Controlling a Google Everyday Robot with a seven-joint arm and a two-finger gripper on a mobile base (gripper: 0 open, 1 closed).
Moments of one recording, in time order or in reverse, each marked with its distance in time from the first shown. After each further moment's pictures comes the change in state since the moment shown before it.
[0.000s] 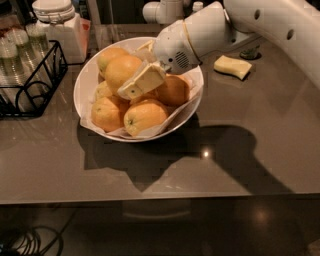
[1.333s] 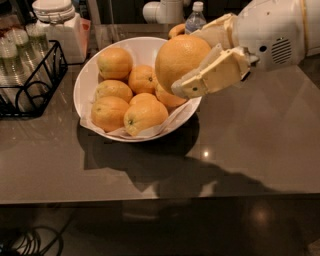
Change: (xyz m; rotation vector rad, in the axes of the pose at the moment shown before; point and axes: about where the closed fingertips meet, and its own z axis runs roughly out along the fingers) arm -0.021 0.079 -0.144 0.249 -0.014 0.013
